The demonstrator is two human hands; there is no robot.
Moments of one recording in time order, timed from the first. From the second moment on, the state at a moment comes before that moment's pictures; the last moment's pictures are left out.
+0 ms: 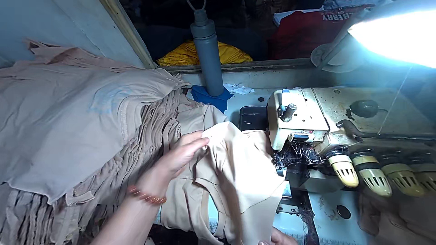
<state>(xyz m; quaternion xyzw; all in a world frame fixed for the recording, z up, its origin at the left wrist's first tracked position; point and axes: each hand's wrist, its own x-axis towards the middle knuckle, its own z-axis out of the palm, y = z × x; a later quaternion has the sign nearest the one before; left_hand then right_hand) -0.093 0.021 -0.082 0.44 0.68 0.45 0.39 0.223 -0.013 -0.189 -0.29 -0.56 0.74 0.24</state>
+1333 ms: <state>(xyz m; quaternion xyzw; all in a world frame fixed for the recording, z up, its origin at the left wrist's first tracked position) 0.085 -0.073 -0.103 0.73 0.60 0.30 0.14 0.269 -0.006 -0.179 -0.16 -0.55 0.76 0.30</state>
